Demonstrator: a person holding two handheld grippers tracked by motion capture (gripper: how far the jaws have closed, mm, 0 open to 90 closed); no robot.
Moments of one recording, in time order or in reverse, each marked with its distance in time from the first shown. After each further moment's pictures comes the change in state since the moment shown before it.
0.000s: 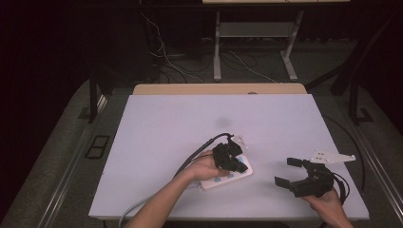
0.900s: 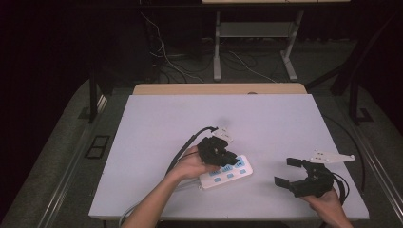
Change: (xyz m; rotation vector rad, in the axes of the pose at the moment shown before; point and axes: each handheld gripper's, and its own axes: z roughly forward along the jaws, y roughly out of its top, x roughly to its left) left arm -0.002 -0.016 -0.053 -0.144 0.105 -0.043; right arm 0.000 -0.001 0.001 0.003 0.001 0.004
